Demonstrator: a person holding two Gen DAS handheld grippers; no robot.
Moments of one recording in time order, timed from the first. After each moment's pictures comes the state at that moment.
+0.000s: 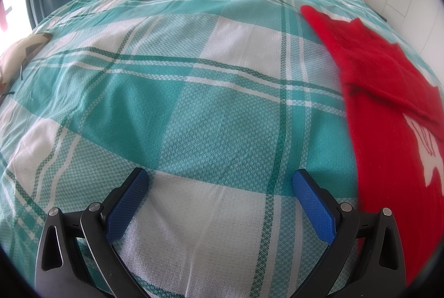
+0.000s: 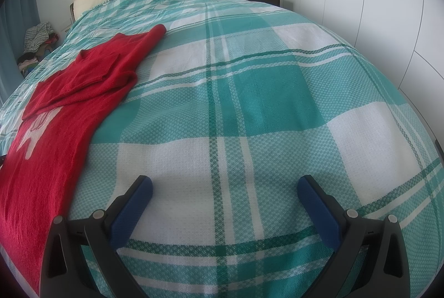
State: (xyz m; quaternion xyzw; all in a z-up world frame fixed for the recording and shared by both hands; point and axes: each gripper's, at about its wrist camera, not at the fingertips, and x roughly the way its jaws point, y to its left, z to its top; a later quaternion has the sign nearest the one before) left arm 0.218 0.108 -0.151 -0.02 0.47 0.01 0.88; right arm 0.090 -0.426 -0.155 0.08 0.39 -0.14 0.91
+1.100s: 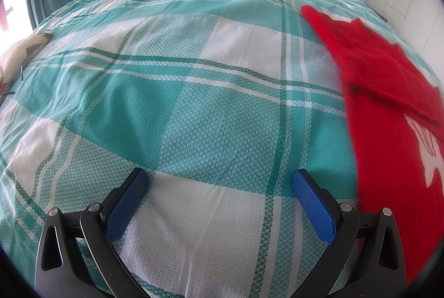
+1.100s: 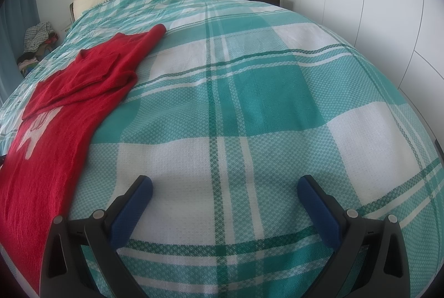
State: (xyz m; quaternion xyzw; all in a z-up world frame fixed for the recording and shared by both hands) left arm 0.219 0.106 -0.151 -0.02 0.47 0.01 0.88; right arm 0.090 -0.426 -0.155 0.08 0.39 -0.14 0.91
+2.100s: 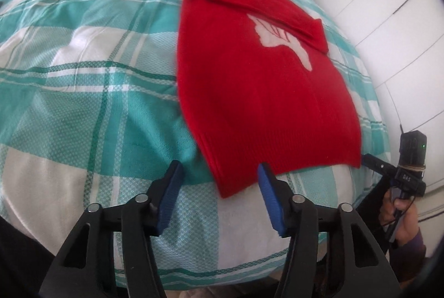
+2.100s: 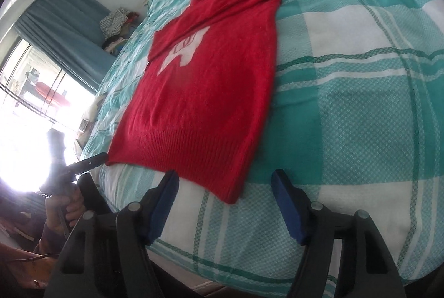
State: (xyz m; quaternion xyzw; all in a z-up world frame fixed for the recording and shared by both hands) left arm 0.059 0.061 -0.106 -0.09 0.55 -0.22 0.80; right arm 0.014 -0.328 -0.157 0.25 0.48 0.14 0.83
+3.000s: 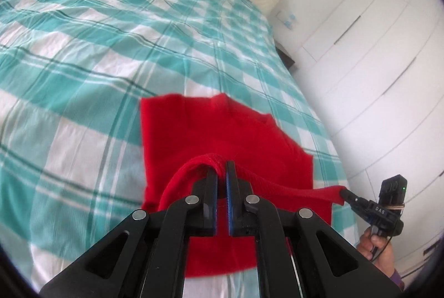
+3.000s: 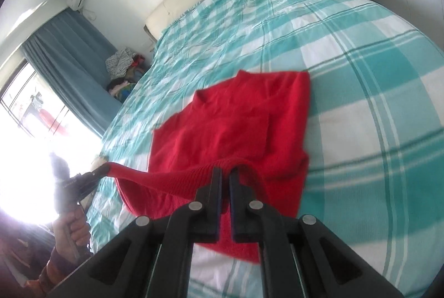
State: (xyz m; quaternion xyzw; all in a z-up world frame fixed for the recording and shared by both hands) left arm 0.301 0.029 -0.031 -0.20 0.42 -0.23 0.85; right arm 0.241 -0.387 -0.063 0.27 0.38 0.12 0.88
